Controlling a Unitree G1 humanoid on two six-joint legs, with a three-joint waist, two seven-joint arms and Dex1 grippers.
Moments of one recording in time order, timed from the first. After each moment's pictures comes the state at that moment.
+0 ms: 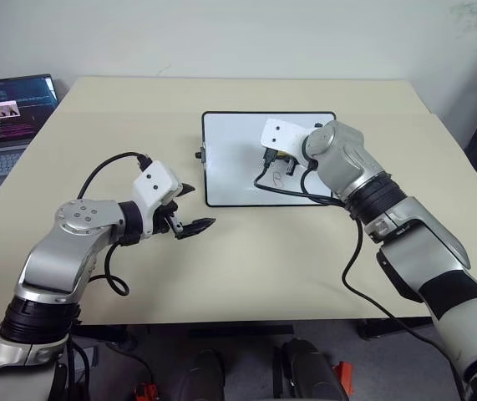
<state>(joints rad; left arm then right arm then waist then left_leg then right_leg) -0.42 0.80 -0.01 -0.27 -0.31 0.64 -0.86 -1.31 -0.29 0.60 0.73 -0.42 0.54 0.71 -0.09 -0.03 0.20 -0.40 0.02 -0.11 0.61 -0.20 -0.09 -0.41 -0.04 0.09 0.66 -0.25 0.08</state>
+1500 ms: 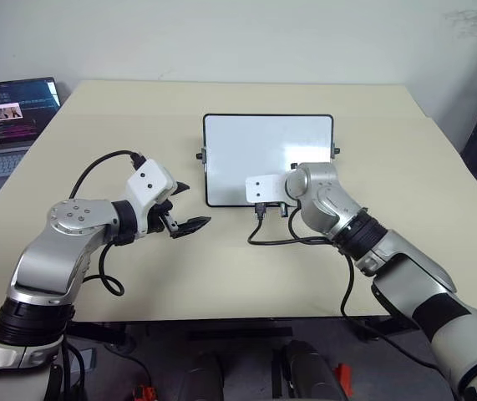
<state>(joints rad) -0.41 0.82 0.02 -0.27 -0.31 0.64 -0.86 -1.07 -0.28 0.69 0.44 -0.68 0.58 1.00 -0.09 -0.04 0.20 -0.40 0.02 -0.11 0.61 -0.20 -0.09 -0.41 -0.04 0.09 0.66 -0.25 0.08</state>
